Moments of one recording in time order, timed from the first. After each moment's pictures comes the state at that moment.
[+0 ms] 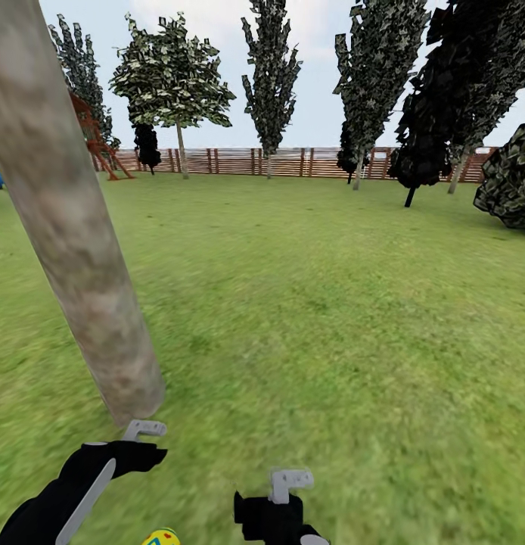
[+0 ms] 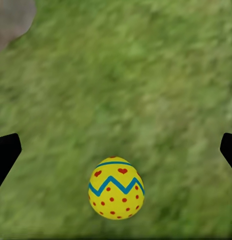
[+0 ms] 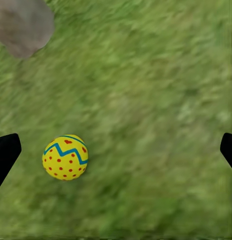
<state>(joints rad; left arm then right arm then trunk) -0.32 0.28 -0.21 -1.18 0.31 0.76 0.00 0.00 0.12 0.63 -1.56 -0.52 0.57 -0.57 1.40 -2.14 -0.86</state>
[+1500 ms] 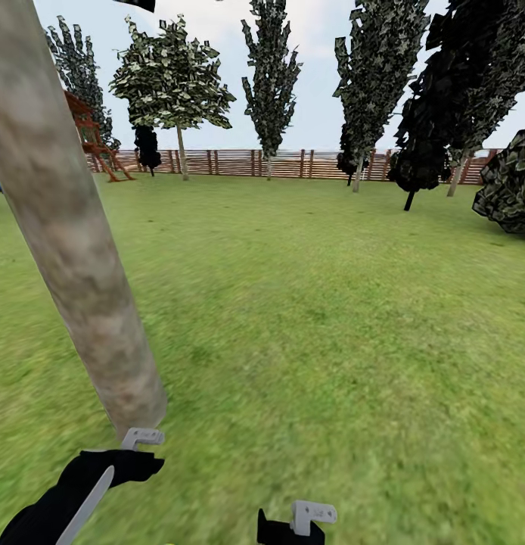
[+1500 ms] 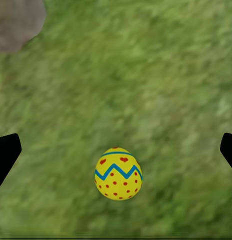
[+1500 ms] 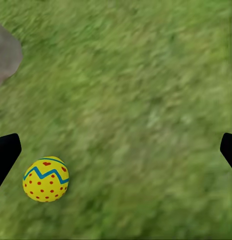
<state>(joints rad) -0.30 0.28 -0.21 -1.16 0.31 0.77 0.00 0.04 0.06 0.63 -1.37 -0.53 0.25 -0.57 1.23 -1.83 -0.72</state>
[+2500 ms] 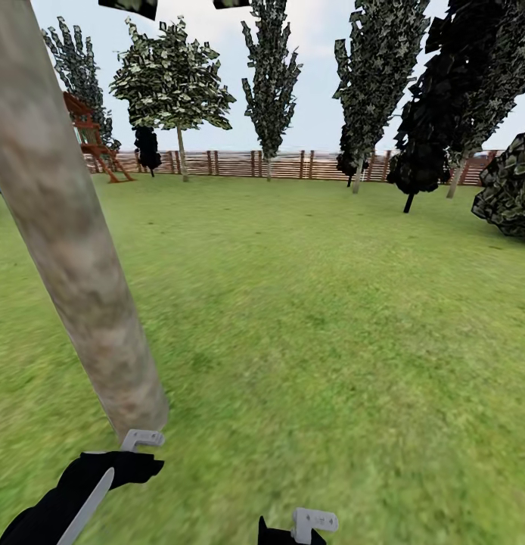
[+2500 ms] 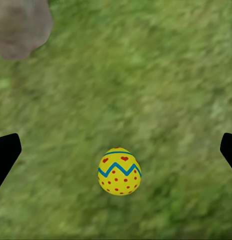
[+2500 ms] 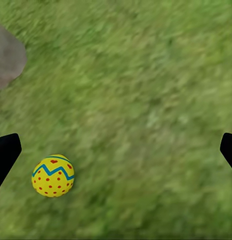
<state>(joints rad) -0.29 0.28 -0.21 -1.16 0.31 0.76 0.01 0.05 0.06 0.63 -1.35 -0.53 0.23 -0.57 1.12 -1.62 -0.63</state>
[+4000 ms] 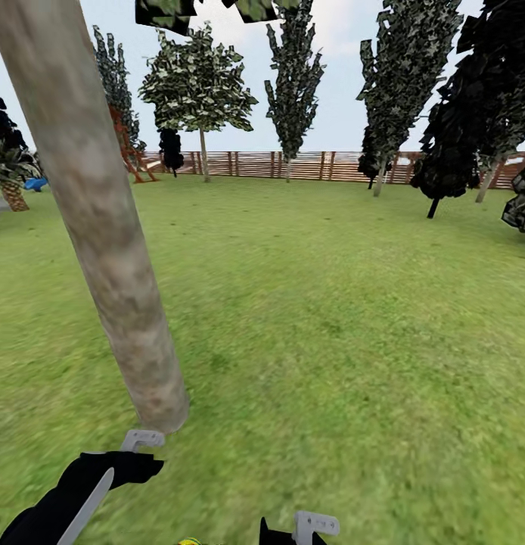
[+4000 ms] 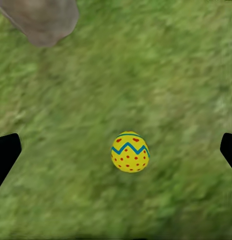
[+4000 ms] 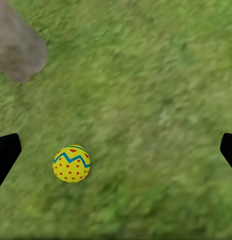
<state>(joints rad) -0.29 0.28 -0.21 -1.16 0.31 0.76 0.01 0.05 0.06 0.63 -1.33 -0.53 0.19 -0.57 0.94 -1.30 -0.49</state>
